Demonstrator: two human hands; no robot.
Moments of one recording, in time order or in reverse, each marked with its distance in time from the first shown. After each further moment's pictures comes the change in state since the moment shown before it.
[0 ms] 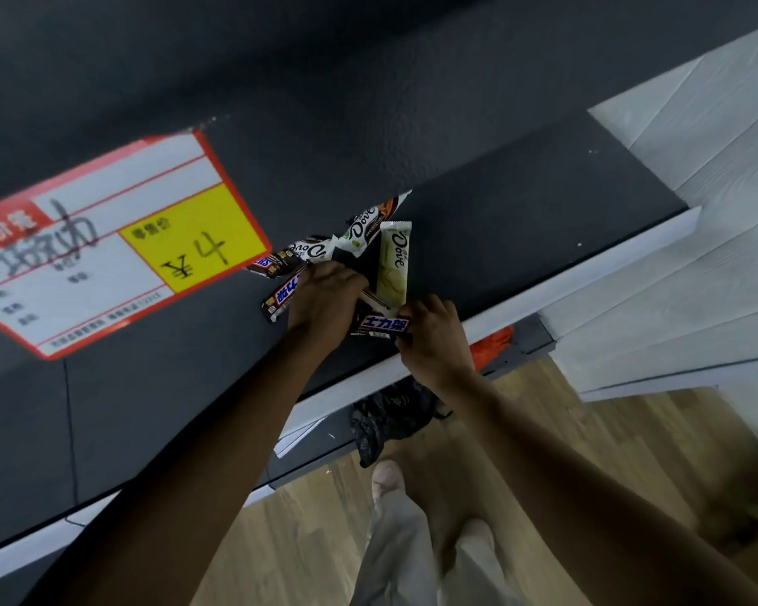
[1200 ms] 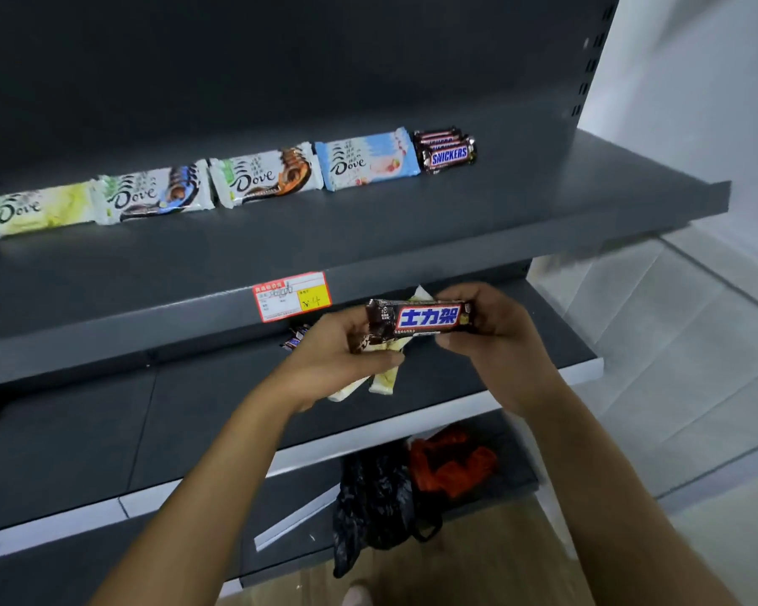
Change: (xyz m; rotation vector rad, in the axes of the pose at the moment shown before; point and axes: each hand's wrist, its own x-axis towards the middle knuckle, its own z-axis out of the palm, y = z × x) left_hand -0.139 0.126 -0.239 -1.205 0.155 -0.075; right_hand -0.117 -0.048 -0.260 1.095 -0.022 -0.470
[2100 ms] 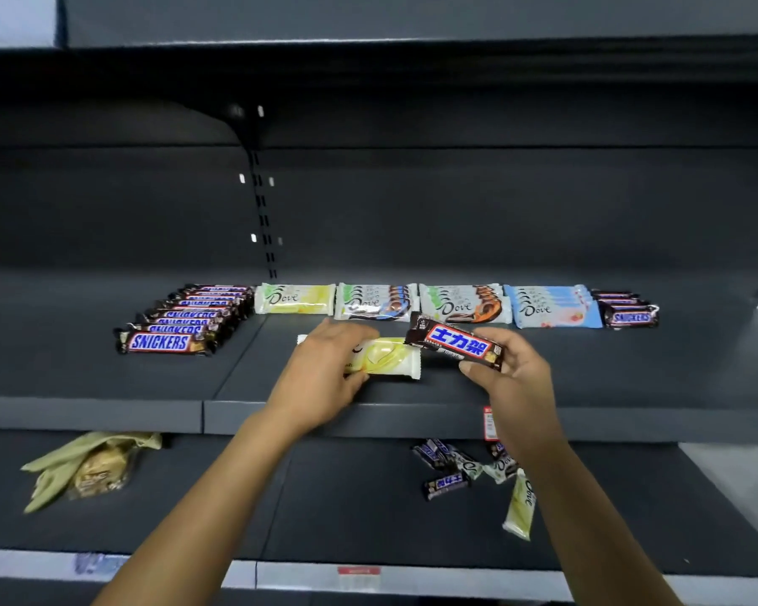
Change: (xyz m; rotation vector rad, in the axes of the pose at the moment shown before) left_hand -0.096 0.023 -0.227 0.979 0.609 0.250; right_hand 0.083 -0.051 0.210 0.055 0.091 -0.101
